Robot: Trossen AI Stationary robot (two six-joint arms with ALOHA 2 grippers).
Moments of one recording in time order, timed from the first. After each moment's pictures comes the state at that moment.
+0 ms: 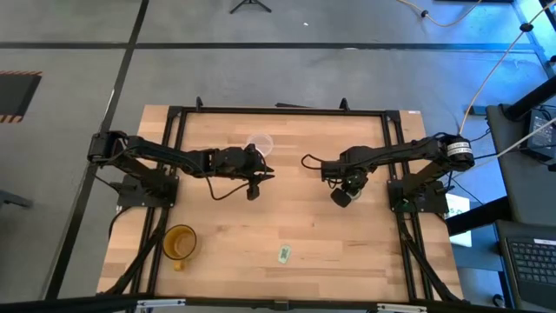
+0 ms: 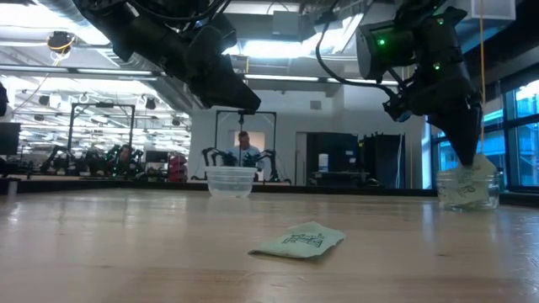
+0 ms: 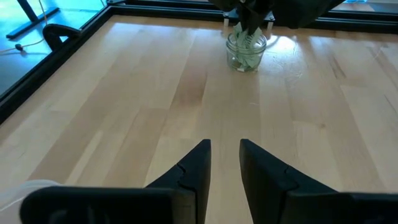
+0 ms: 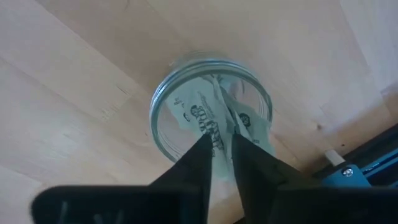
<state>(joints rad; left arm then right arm) 0.07 1.42 0.69 0.26 -0.07 -0.07 -0.05 1.55 0.99 -1.20 -0.03 0.70</state>
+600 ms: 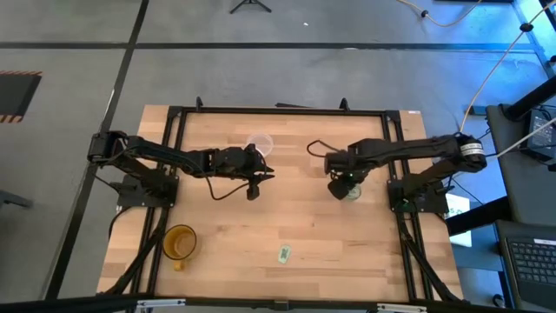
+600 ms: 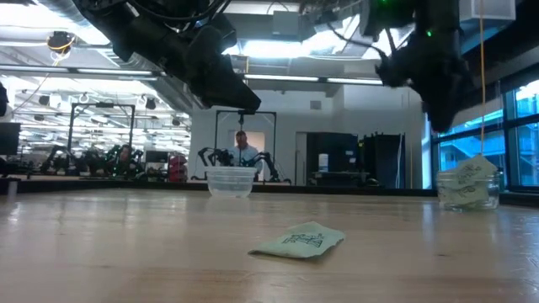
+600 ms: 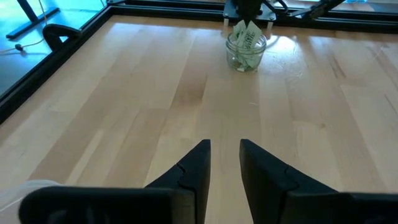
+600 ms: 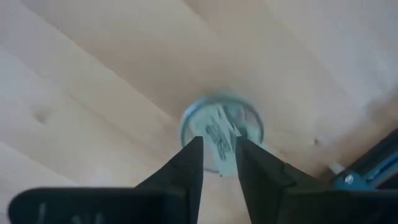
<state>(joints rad) 0.07 1.42 0.69 0.26 -0.07 -0.06 -0.04 1.44 1.08 -1.22 0.03 0.82</state>
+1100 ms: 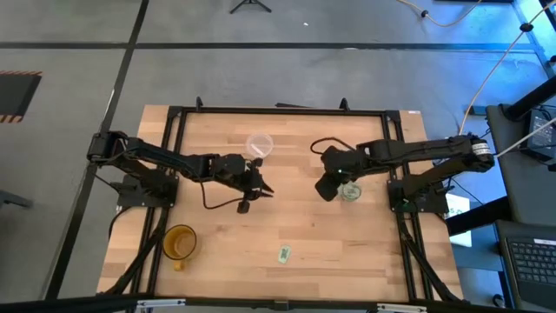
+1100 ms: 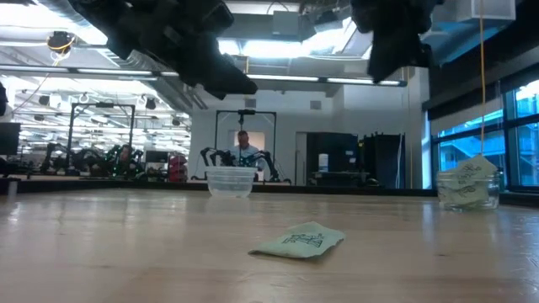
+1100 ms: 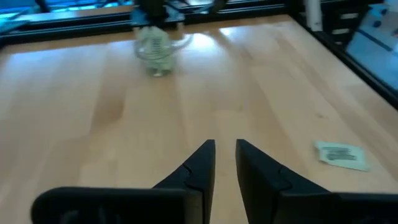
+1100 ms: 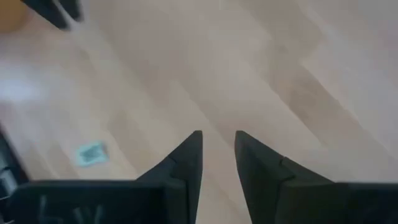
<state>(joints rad) 0.01 1.42 0.69 0.26 0.17 0.09 0.06 1.36 1.19 -0.91 0.11 0.78</state>
